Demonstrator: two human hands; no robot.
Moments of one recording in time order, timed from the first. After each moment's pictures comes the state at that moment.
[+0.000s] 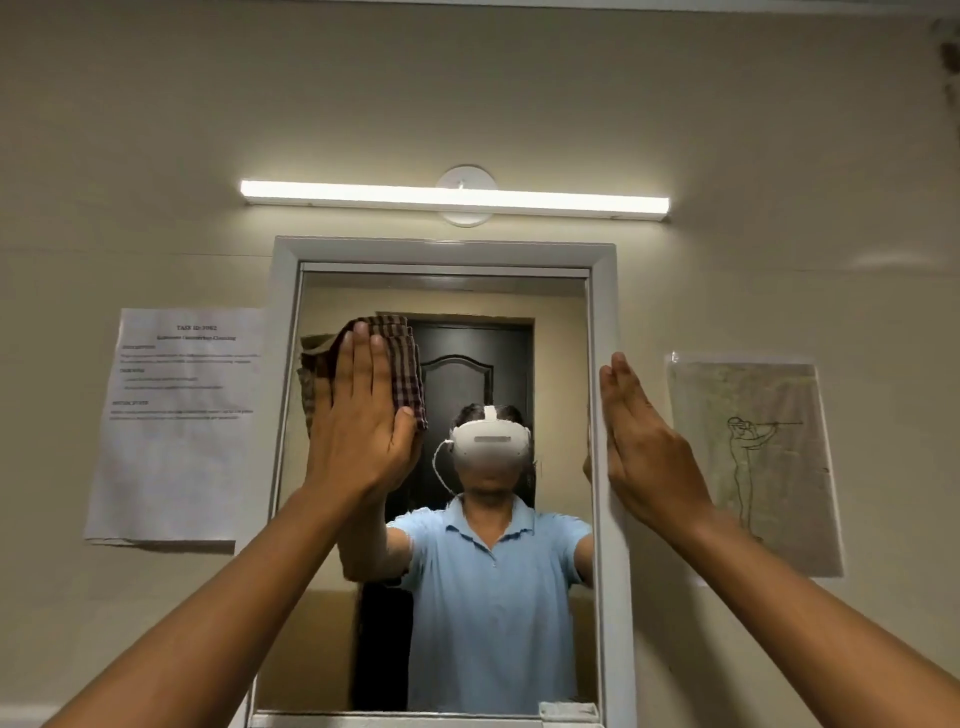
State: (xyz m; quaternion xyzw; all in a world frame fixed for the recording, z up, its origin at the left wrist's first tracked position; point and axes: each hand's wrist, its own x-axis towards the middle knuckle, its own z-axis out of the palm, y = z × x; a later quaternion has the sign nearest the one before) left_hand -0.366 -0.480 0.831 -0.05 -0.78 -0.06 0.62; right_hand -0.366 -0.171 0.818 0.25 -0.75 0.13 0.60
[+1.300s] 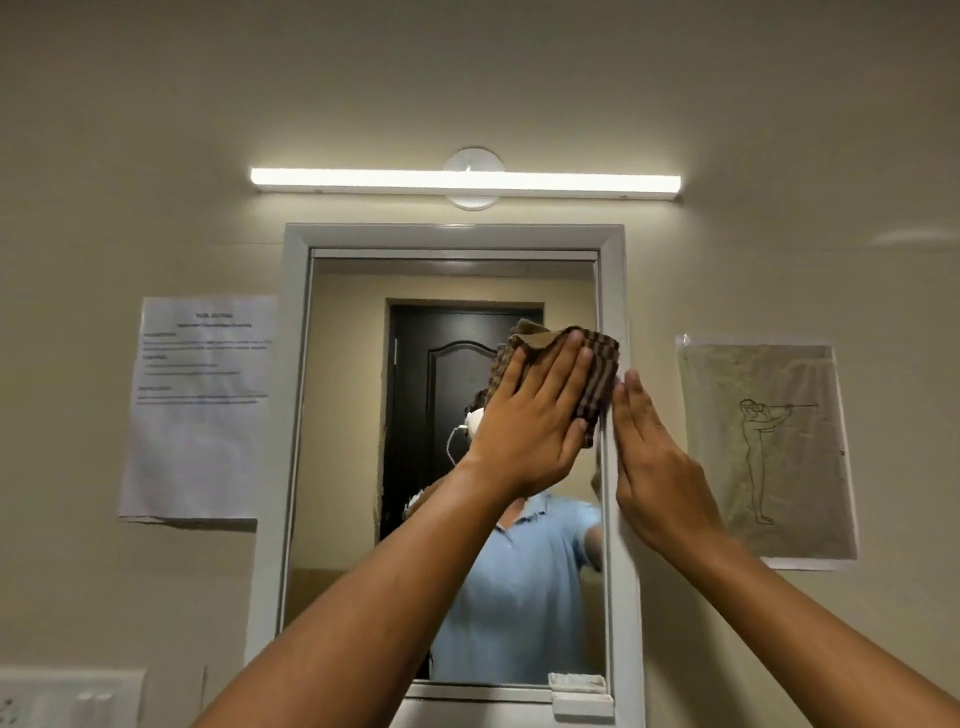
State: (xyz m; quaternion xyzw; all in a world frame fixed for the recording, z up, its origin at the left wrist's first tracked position) left_hand -0.370 -0.348 0.834 -0.23 -0.78 0.13 0.57; right_hand -0.357 -0.176 0.783 0.24 -0.76 0.14 0.59
